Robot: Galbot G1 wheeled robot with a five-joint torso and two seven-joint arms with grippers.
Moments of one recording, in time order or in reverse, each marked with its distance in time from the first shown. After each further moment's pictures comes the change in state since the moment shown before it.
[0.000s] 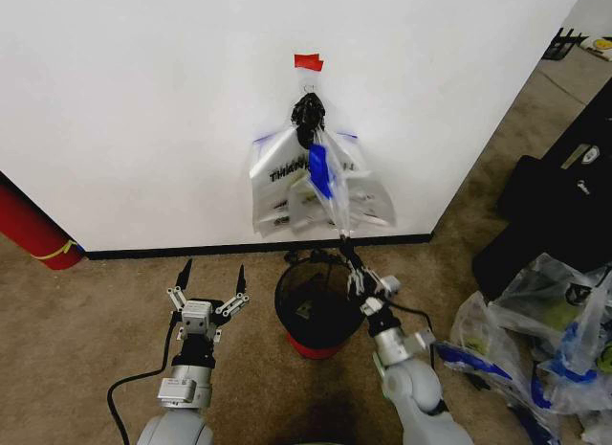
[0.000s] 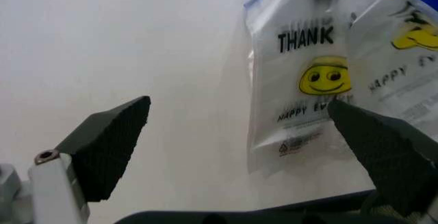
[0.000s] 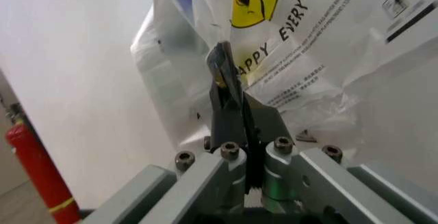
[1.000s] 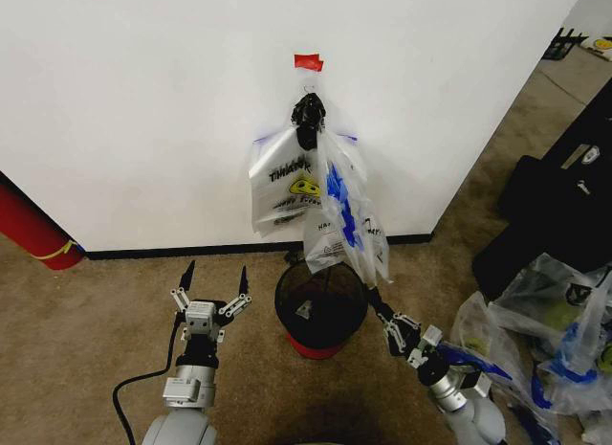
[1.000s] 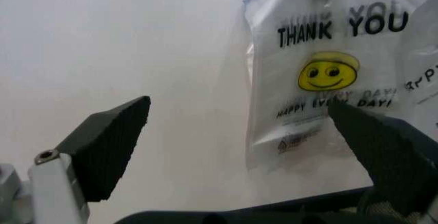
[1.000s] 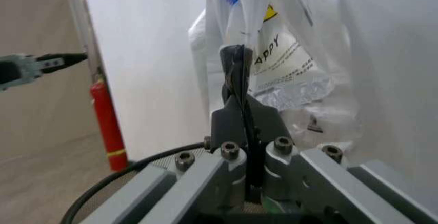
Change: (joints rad) left arm -0.008 -0.014 0.007 0.019 0.009 -0.002 0.001; right arm 0.029 -0.022 0.283 -0.203 0.120 0.064 -0.629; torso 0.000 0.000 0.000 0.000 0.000
